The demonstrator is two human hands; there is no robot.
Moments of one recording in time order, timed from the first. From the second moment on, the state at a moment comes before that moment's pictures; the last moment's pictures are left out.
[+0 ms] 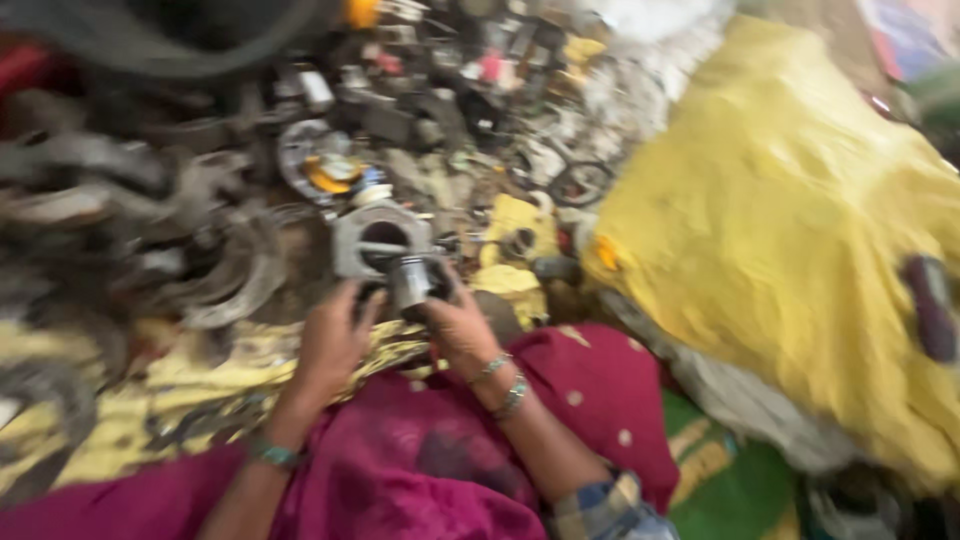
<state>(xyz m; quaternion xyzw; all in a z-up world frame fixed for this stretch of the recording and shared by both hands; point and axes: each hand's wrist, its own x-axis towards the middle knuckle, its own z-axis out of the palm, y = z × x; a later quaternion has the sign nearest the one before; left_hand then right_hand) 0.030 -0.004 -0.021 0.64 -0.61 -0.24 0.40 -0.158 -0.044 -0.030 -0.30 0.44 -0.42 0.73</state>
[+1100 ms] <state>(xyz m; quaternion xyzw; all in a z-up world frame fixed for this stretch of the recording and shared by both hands) 0.021 0.007 -0.027 0.53 -0.53 -0.43 0.50 -0.164 -0.031 -0.030 -0.41 0.55 -0.33 0.65</state>
